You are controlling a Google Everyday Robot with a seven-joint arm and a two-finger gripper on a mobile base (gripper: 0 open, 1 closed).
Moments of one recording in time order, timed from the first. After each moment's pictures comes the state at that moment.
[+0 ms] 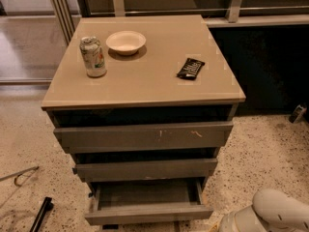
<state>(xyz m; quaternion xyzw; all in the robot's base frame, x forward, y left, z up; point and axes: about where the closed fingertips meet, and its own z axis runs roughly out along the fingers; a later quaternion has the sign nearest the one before) 0.291 -0.164 0.456 -0.47 0.82 0.31 0.12</state>
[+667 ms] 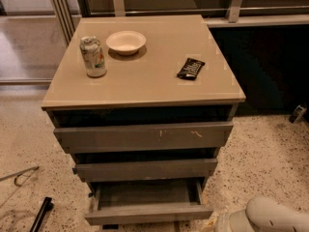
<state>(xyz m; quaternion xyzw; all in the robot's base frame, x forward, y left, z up) 0.324 -0.173 0.396 -0.50 0.81 0.26 0.18</state>
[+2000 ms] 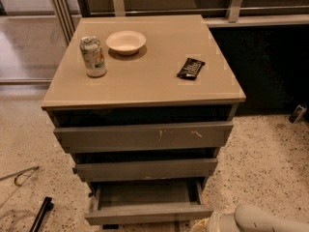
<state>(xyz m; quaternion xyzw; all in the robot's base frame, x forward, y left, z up) 0.361 -0.164 0.290 -0.53 0.78 0.25 0.23</state>
